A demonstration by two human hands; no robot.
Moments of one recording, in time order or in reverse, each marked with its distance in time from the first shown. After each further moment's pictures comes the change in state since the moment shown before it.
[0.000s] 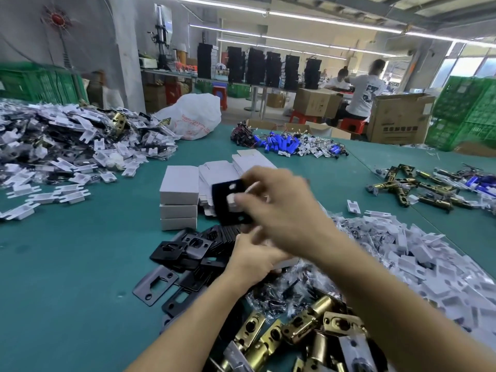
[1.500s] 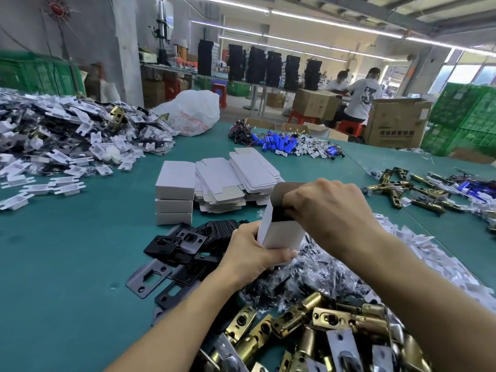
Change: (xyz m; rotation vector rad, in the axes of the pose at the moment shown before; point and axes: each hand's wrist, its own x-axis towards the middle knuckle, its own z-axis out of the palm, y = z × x) left_hand -0.007 0.005 -0.002 -0.101 -0.068 0.053; right_hand -0.006 0.048 -0.044 -1.168 0.030 -0.178
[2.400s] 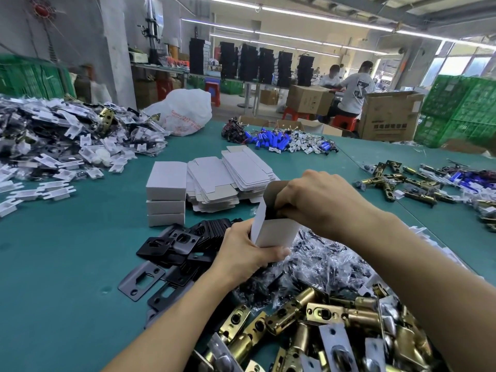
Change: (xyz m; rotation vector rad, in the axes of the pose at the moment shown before) left_hand 0.002 -0.002 0.000 0.090 0.007 0.056; right_hand 0.011 0.016 -0.001 0.119 -0.119 -0.092
